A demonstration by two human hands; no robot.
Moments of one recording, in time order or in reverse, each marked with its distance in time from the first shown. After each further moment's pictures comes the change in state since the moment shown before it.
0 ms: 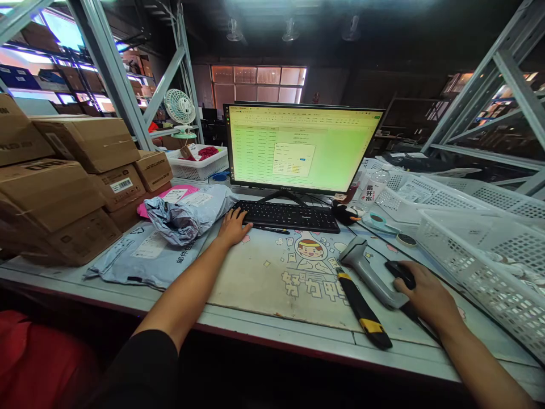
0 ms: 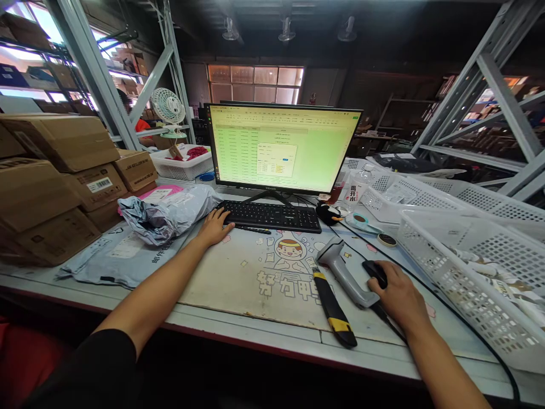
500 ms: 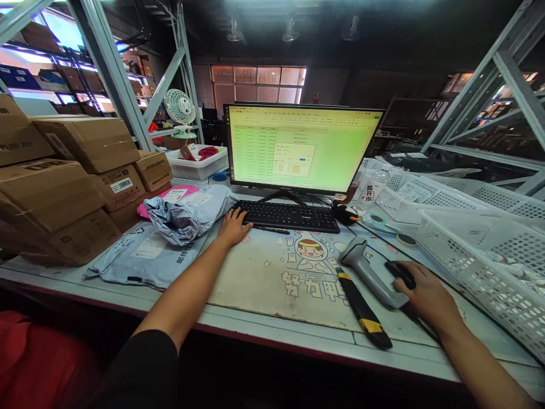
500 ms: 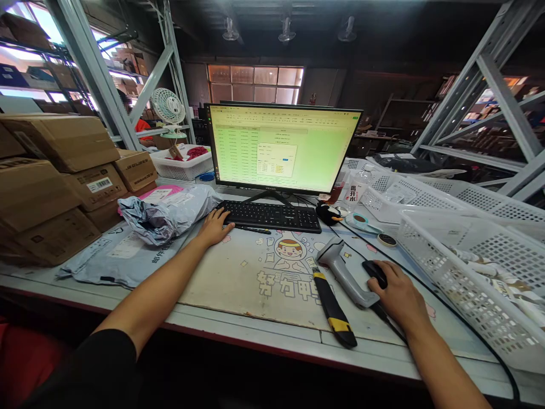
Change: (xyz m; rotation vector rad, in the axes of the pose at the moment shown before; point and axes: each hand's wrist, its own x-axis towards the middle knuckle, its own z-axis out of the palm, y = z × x) left_hand 0.002 -0.003 0.004 -0.020 0.018 0.006; right_hand 0.002 0.006 0.004 0.004 0.003 -0.045
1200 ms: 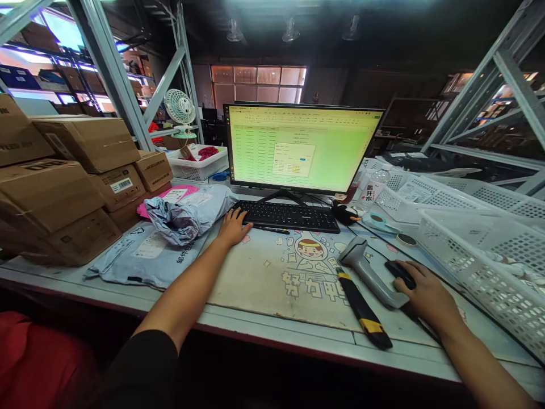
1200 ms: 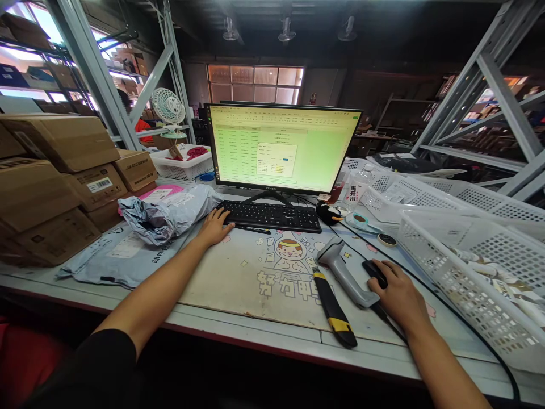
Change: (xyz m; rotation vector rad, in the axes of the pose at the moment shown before) left_hand 0.000 0.000 0.000 0.005 0.006 0.004; right_hand -0.002 0.002 0.002 -0.039 0.026 0.011
